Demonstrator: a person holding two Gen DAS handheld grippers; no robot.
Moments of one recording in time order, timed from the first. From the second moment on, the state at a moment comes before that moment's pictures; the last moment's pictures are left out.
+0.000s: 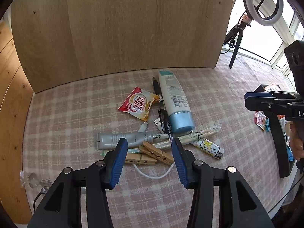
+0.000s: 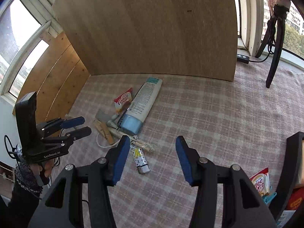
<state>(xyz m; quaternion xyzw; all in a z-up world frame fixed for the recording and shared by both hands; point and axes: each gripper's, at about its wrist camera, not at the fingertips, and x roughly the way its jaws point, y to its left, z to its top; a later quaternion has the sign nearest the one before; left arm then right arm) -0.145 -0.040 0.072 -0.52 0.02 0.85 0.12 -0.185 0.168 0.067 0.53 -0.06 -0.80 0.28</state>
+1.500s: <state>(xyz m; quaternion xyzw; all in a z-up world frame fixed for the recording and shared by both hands) -0.216 -0.006 0.034 -0.51 0.06 0.84 0.18 -0.260 0.124 0.013 0.58 -0.05 -0.78 0.23</state>
